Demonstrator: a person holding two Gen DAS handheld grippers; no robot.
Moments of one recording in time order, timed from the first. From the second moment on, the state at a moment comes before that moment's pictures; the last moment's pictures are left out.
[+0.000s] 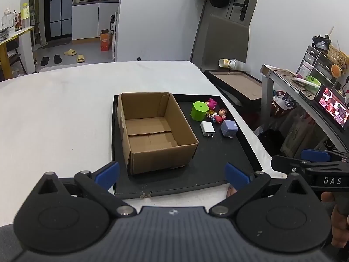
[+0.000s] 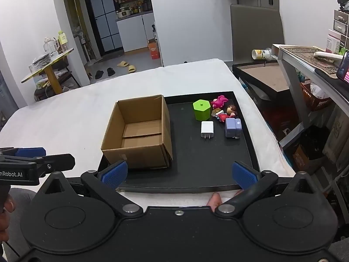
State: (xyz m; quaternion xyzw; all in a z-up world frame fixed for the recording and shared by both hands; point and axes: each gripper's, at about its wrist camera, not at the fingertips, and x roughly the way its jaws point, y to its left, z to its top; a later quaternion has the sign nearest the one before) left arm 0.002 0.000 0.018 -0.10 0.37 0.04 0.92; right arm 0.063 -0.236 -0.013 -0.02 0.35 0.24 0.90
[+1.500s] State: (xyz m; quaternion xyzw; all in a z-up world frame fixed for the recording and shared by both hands) left arm 0.000 -0.004 0.009 -0.11 0.37 0.04 0.92; right arm 0.065 -0.234 -0.009 -0.02 0.35 0.24 0.91
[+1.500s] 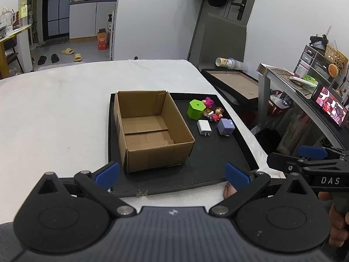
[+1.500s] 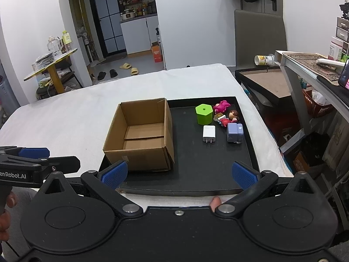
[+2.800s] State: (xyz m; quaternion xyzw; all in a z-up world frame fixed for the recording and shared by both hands) left arm 0.011 0.022 -0.006 -0.13 0.37 0.05 0.92; right arm 0.085 -0.242 -0.010 -0.01 0.36 0.19 0.91
